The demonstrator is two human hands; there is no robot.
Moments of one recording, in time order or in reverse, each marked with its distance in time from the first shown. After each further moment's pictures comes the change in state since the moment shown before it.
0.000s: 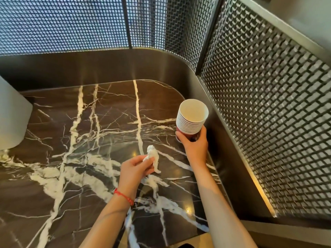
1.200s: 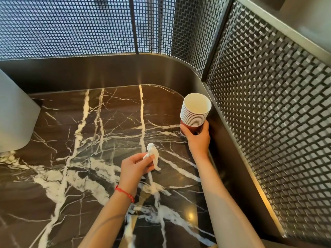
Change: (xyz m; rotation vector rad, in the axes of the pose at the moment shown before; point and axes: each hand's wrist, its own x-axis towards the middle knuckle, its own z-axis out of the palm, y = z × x) left_hand 0.022 0.011 0.001 -0.008 0.044 0.020; right_hand 0.044 -0.007 0.015 0.019 0.010 -0.030
